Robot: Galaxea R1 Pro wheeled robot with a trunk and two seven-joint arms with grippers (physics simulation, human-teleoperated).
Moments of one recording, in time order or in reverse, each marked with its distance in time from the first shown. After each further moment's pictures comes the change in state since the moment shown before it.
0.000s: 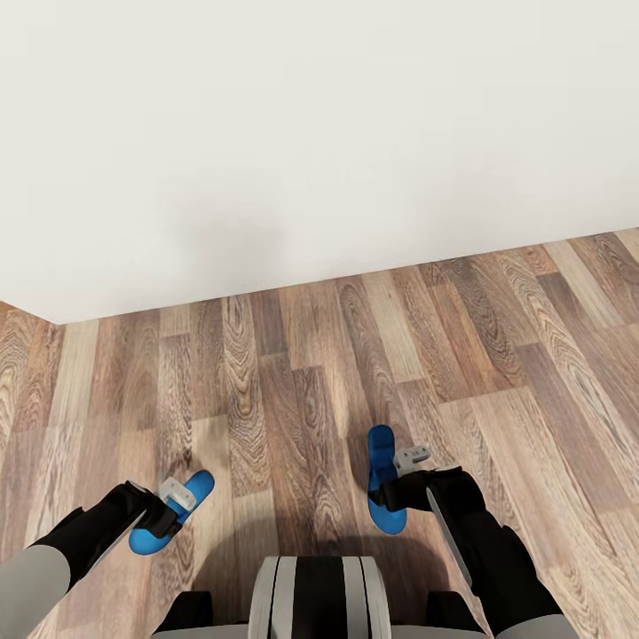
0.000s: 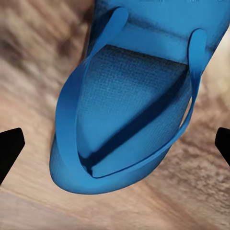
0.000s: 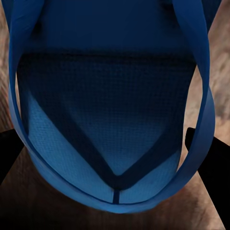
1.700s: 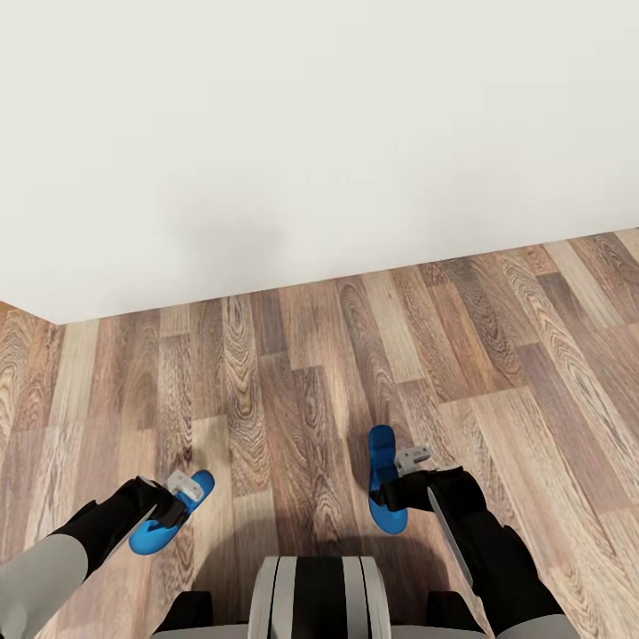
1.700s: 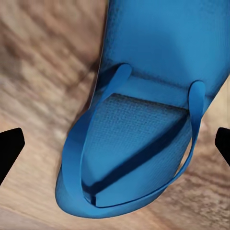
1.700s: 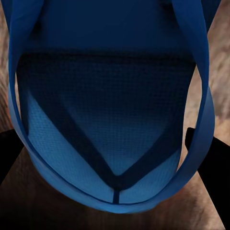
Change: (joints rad) left arm -0.039 -0.050 0.000 0.073 0.000 -0.049 0.060; right arm 0.000 -0.004 -0.002 0.000 0.000 0.000 0.004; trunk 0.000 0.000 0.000
